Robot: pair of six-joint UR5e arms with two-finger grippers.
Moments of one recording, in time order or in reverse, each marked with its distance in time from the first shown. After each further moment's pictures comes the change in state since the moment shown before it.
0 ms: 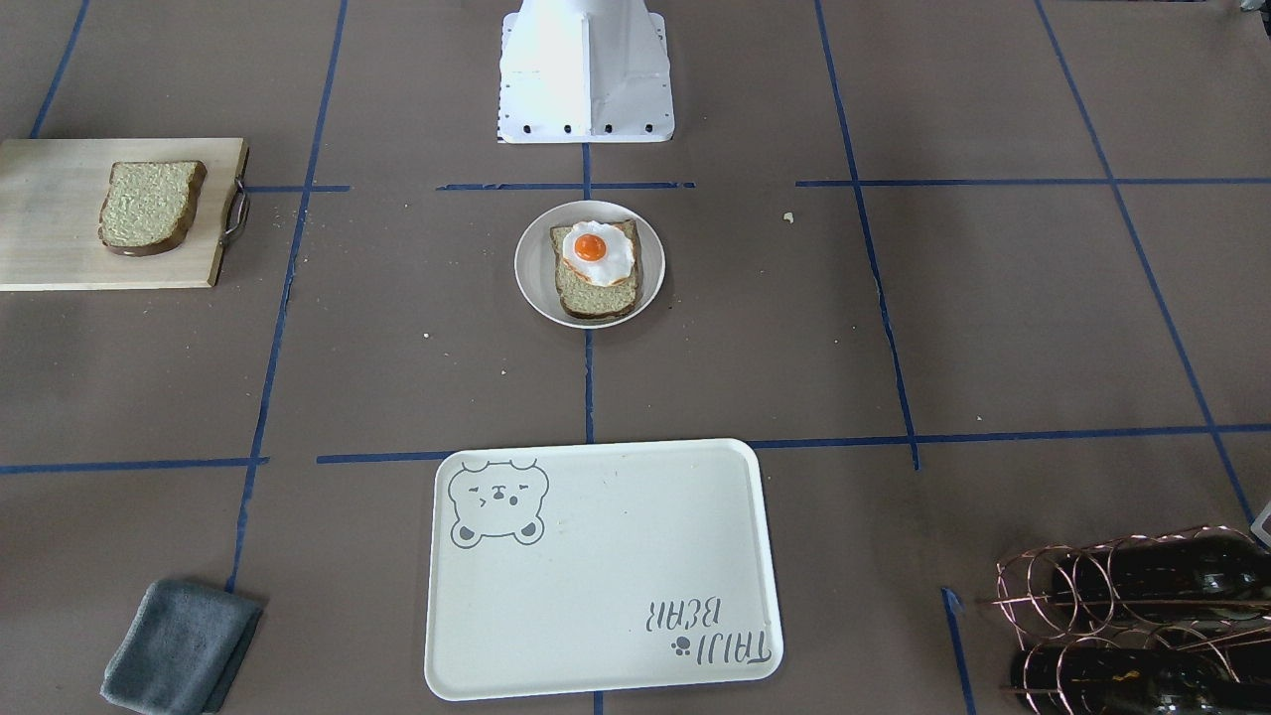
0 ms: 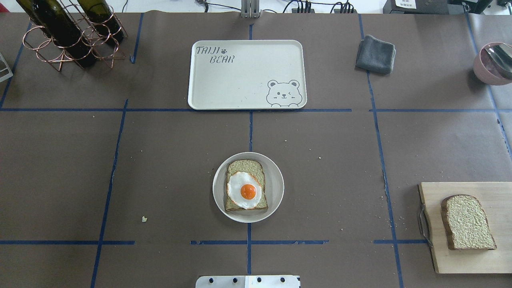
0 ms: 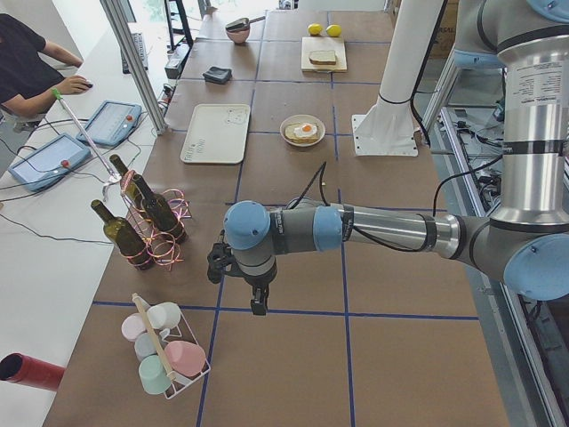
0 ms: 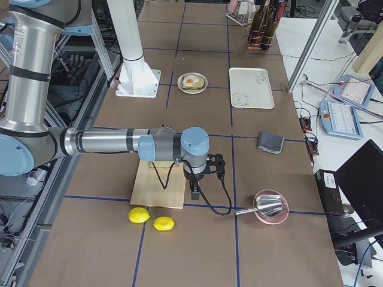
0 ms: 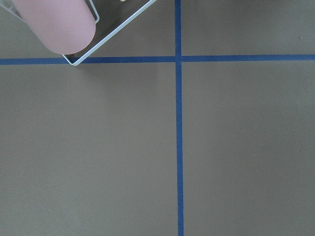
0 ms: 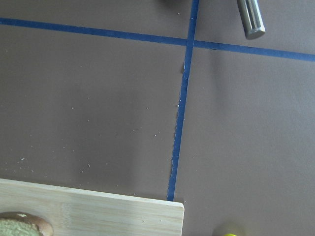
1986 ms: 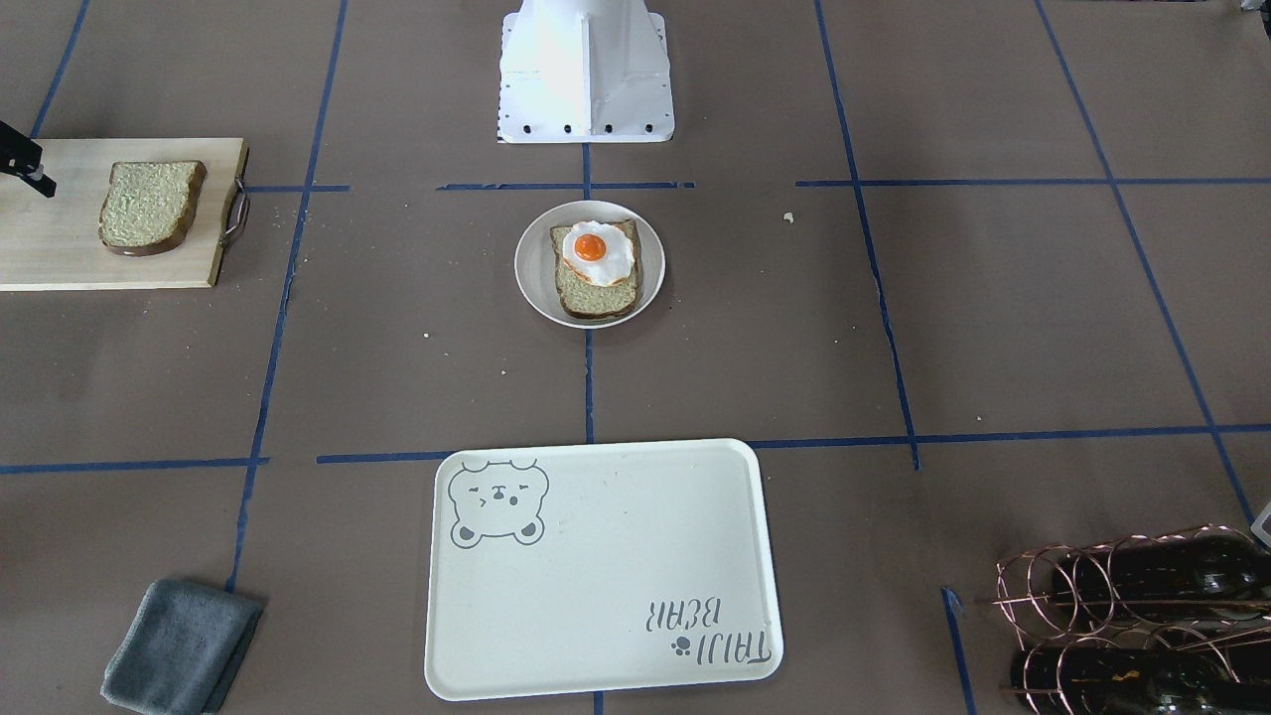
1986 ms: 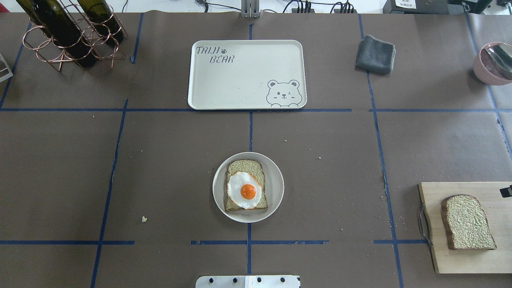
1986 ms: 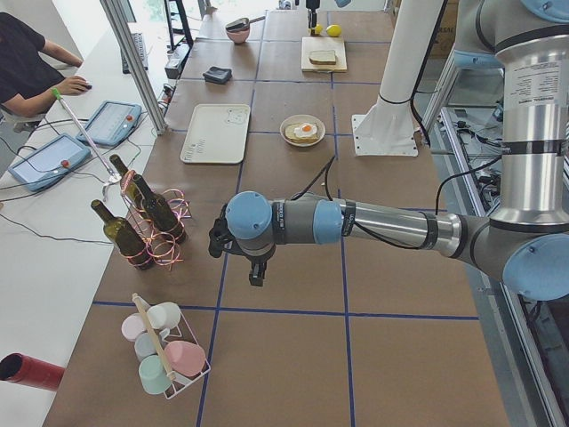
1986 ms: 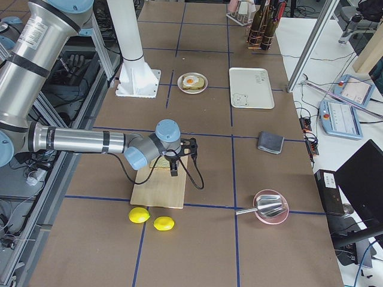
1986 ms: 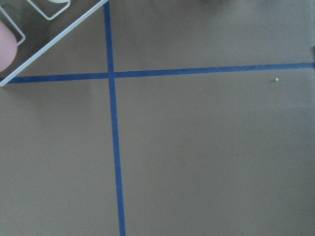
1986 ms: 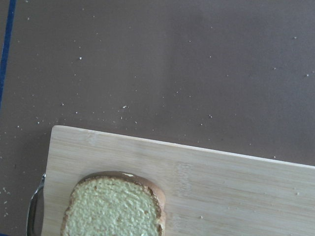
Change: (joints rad) left arm 0.031 0.011 -0.036 -0.059 -0.214 -0.019; right arm -0.467 -0.260 0.056 0.738 -0.018 0.668
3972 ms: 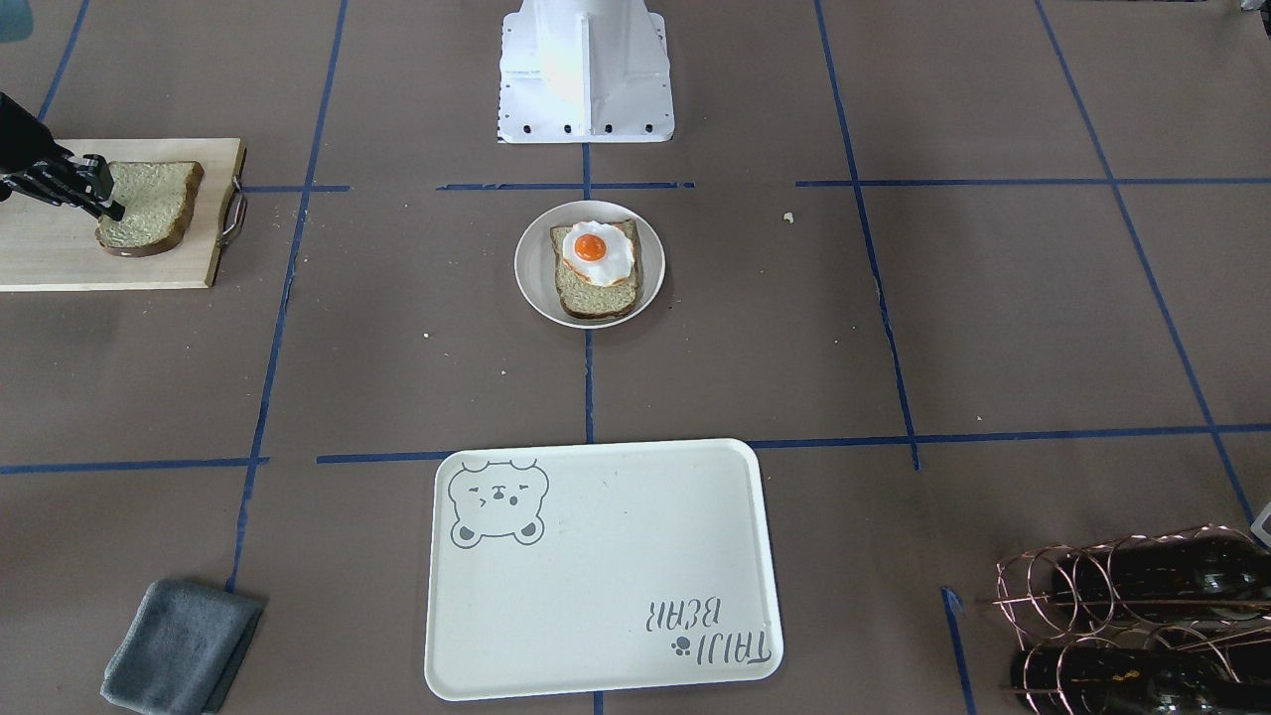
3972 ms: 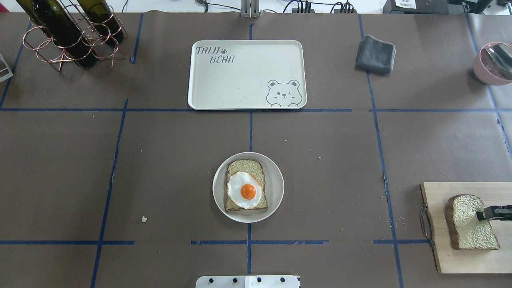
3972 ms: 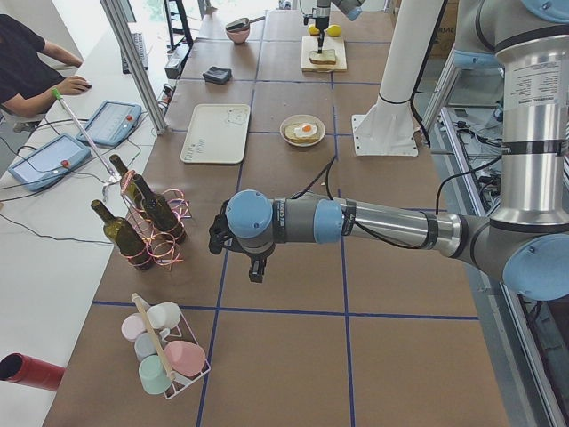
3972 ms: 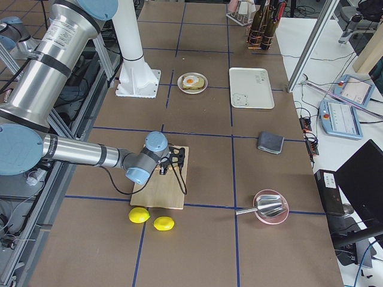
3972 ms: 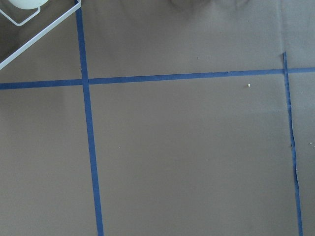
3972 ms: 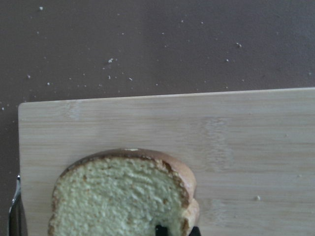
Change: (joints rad) left arm 0.002 0.001 -0.006 -0.006 -0.012 -0.006; right arm -0.313 -0.006 -0.175 0.437 -0.179 0.519
